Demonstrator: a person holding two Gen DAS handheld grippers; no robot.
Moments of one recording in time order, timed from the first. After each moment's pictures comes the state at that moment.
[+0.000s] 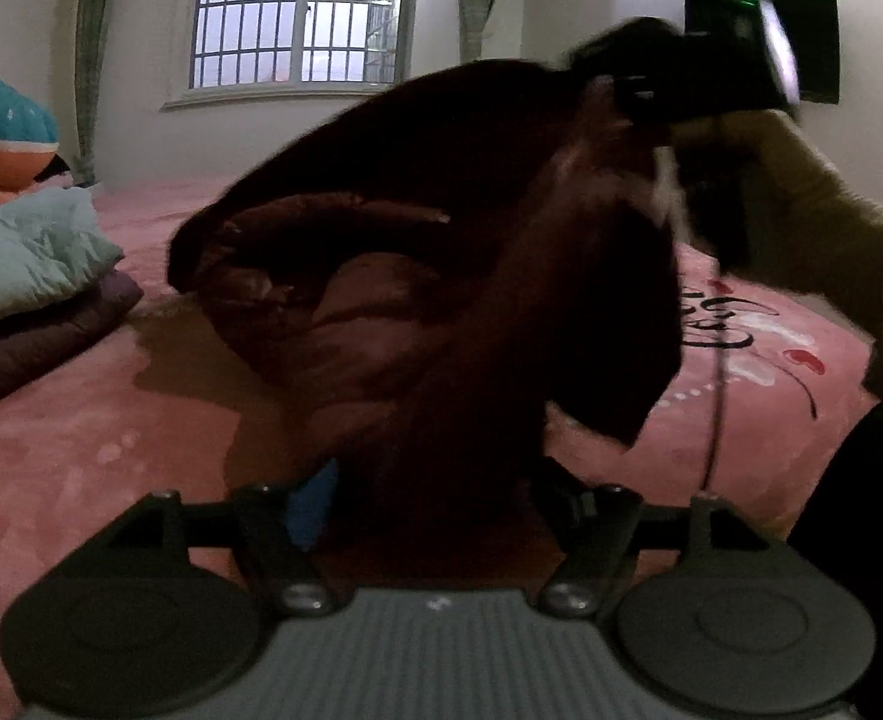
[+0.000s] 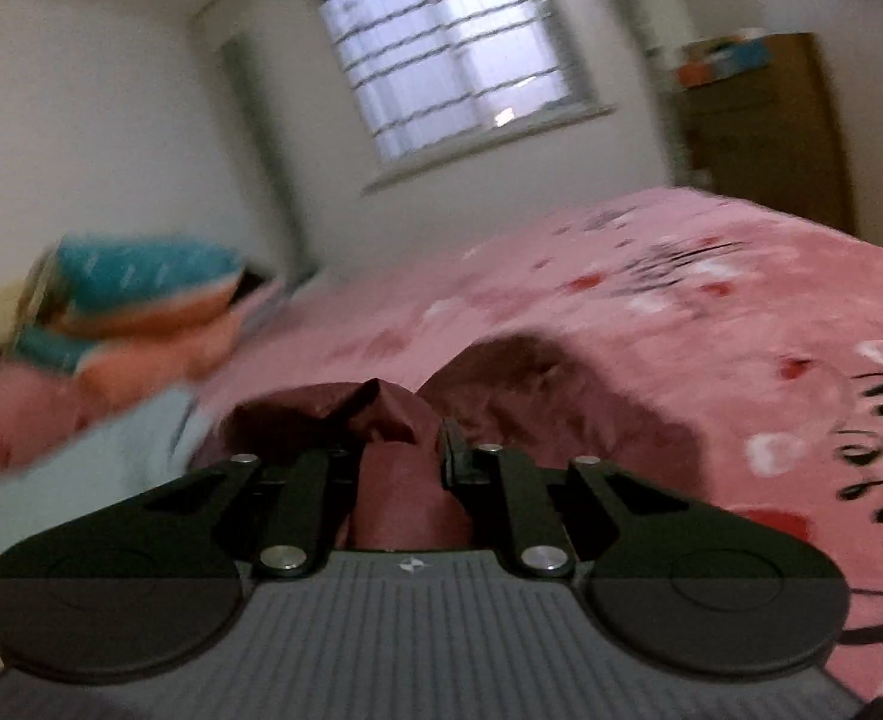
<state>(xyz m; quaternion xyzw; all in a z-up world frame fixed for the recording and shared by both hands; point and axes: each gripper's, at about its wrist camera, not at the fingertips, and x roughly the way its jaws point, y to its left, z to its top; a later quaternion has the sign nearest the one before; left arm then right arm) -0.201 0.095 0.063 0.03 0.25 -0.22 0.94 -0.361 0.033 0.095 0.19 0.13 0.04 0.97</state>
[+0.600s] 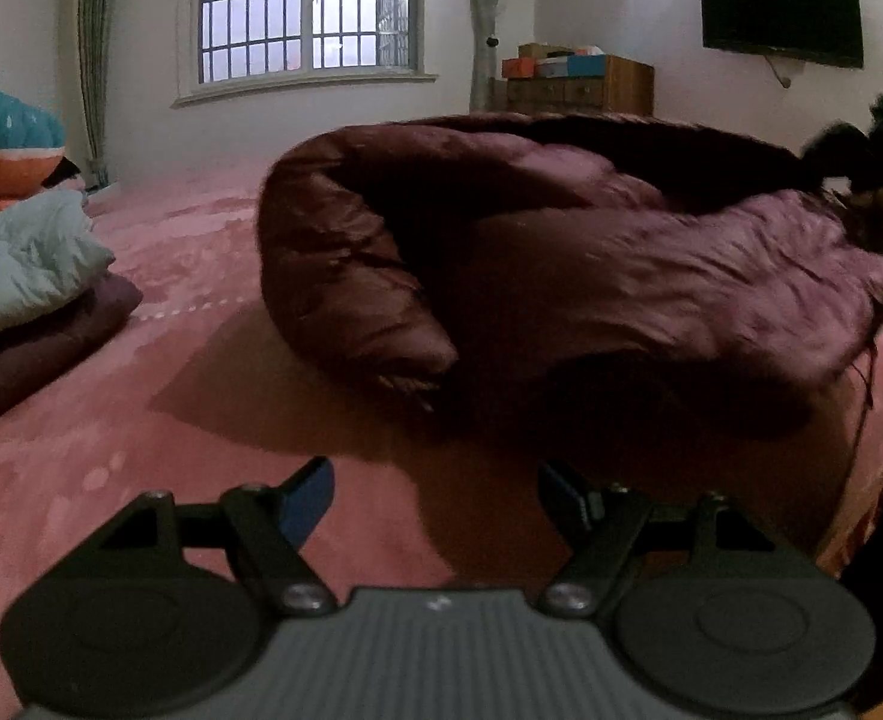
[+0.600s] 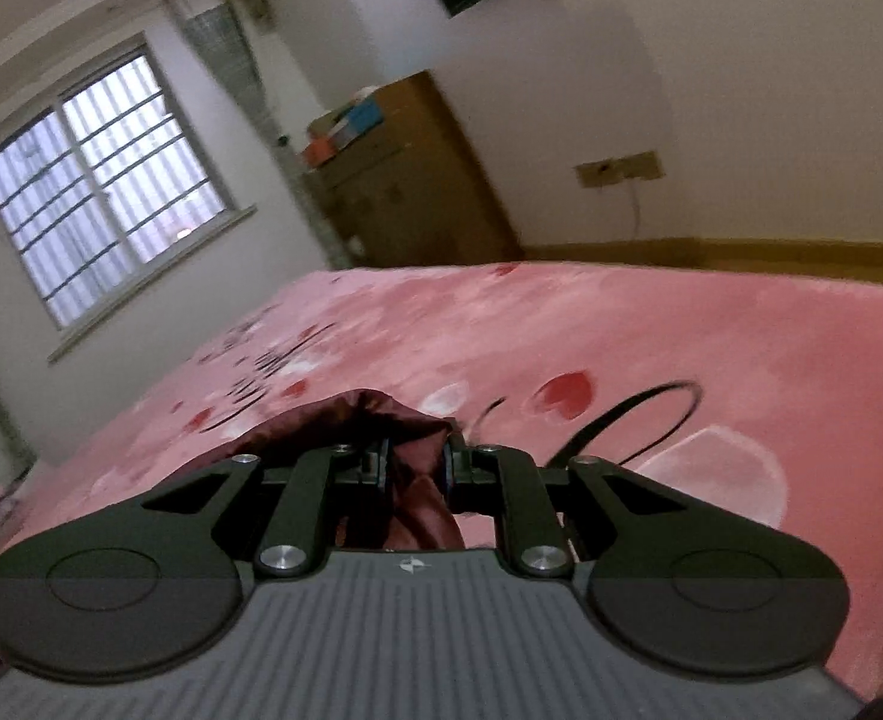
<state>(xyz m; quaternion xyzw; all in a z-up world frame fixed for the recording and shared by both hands) -0.165 0.075 0.054 0.05 0.27 -0.19 0.94 -0.435 -0.132 0.053 0.29 0.10 -0.28 0.91</state>
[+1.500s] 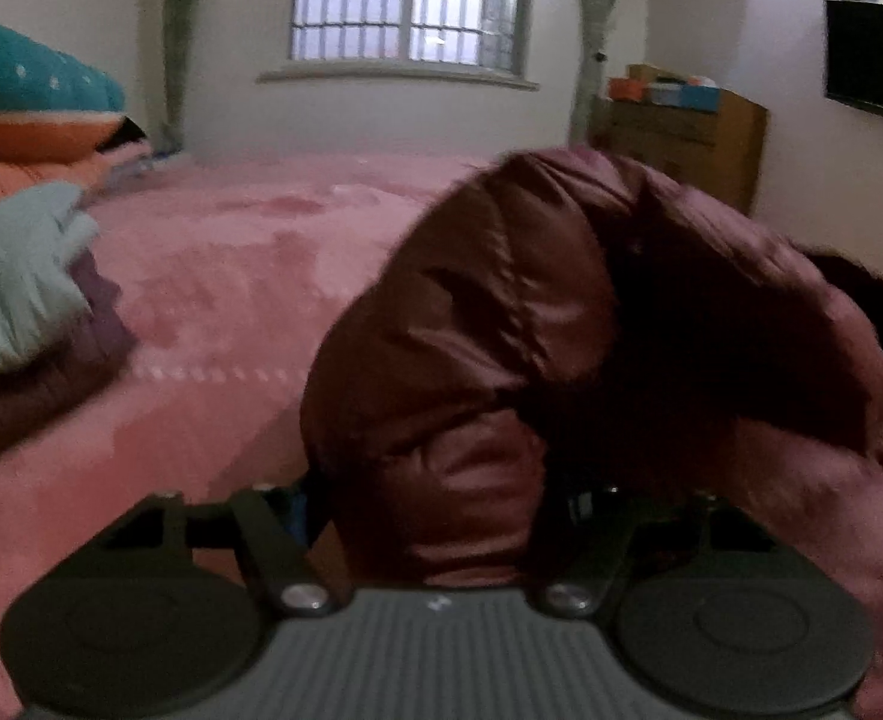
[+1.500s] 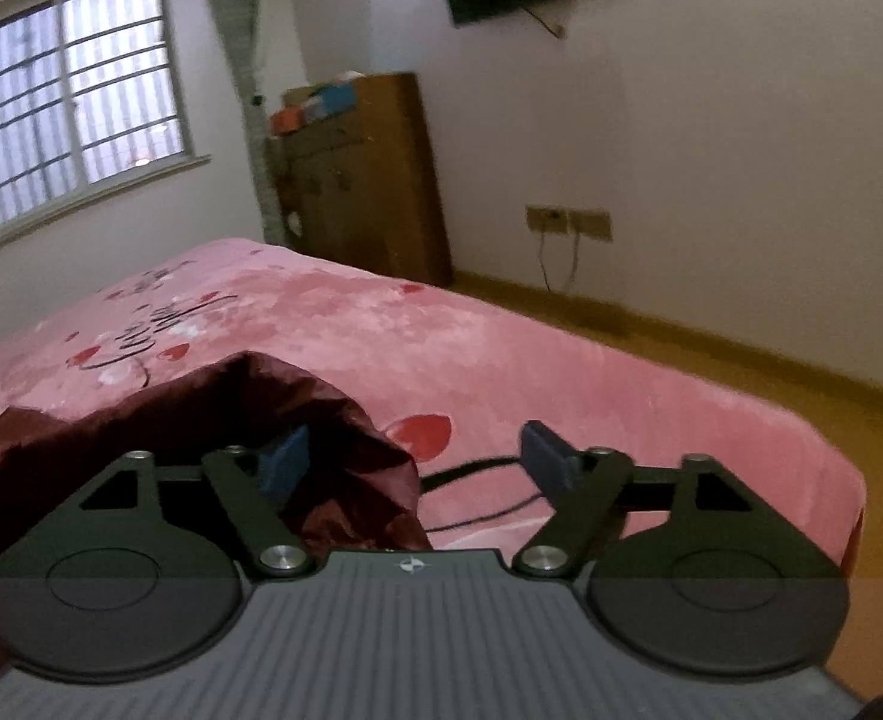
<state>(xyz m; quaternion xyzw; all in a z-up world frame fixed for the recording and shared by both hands) -0.022 0.046 0.071 0.00 0.27 -0.10 0.96 -0.481 -0.110 0.075 0.13 0.15 -0.32 0.93</state>
